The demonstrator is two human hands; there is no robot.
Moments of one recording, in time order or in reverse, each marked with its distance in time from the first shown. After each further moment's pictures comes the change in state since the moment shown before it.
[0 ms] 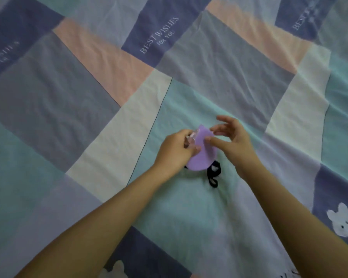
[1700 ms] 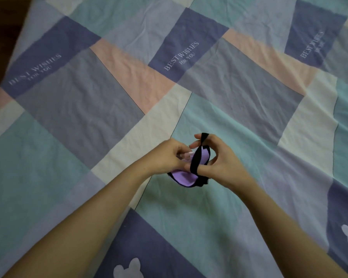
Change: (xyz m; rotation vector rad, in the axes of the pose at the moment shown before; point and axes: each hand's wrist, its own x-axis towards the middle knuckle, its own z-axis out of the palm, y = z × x) left_hand -0.039 -0.020 -0.082 -0.034 -0.335 0.073; right_hand -0.060 -0.044 0.062 -0.178 -0.294 -0.145
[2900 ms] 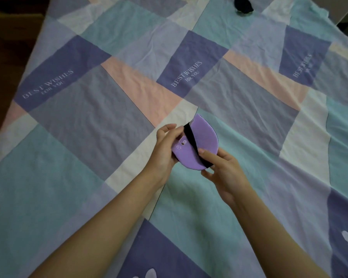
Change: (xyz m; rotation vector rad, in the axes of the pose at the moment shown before) left_hand -0.026 0.019 -0.027 -0.984 0.416 0.058; right_hand 0.000 -0.044 0.042 0.589 0.177 0.273
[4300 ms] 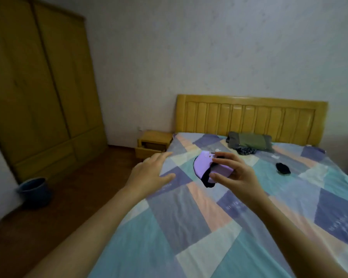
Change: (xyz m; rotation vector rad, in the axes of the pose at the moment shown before) left_hand -0.389 0.323 -0.019 1.641 0.635 0.720; right_hand -0.297 -0.270 0.144 -0.582 -0.461 -1.236
